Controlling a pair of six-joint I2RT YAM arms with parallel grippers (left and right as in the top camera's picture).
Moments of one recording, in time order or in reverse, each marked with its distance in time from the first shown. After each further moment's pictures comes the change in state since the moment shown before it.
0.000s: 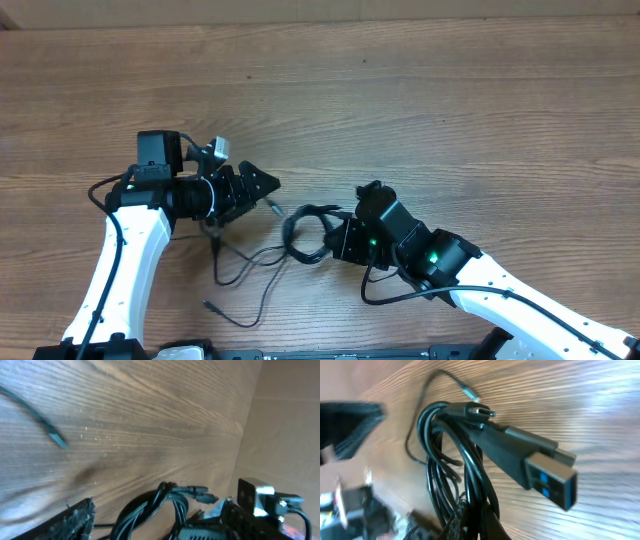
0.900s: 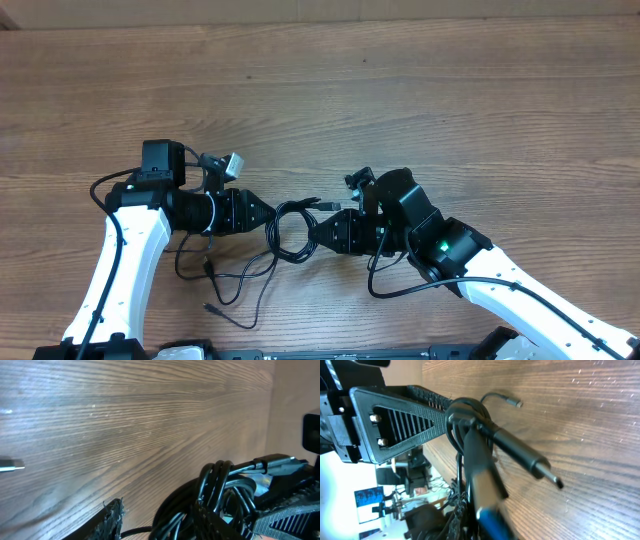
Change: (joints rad) left arm -0.005 0.000 -0.002 -0.187 -0.019 0.418; right arm -0.105 -0.001 0.000 0.151 -0.333 -0.101
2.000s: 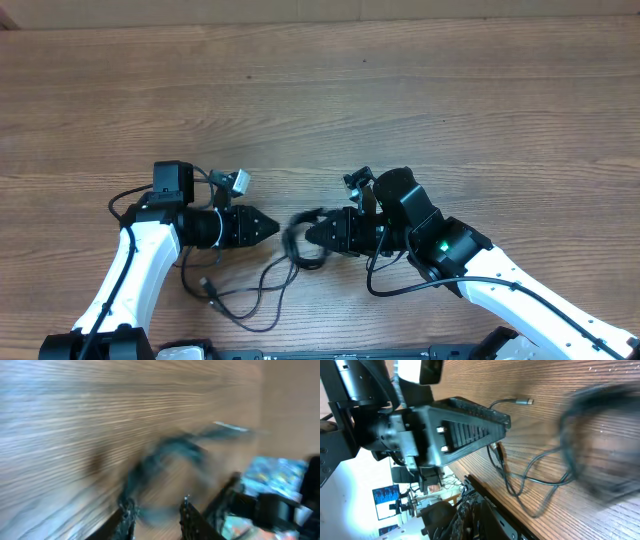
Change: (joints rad) left arm -0.001 -0.001 -0.188 0.201 0.027 -0.013; right arm -0.001 0.000 0.000 0.032 -0.043 0.076
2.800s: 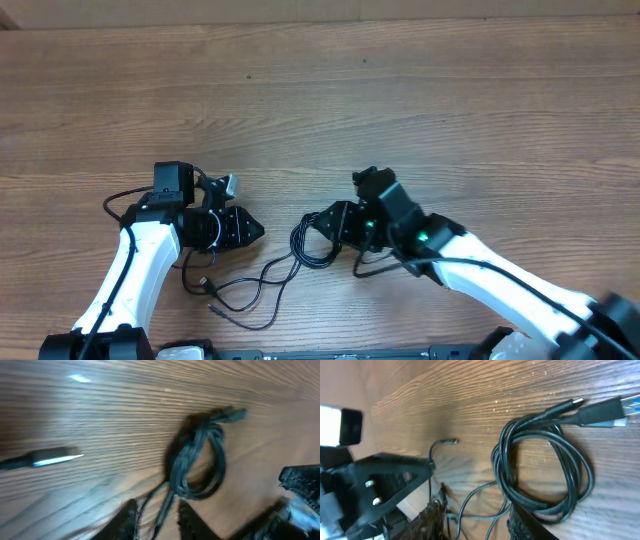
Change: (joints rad) left arm 0.000 0.000 0.000 -0.004 -0.241 -0.105; right arm 0.015 0.156 0.000 -0.011 0.278 0.032
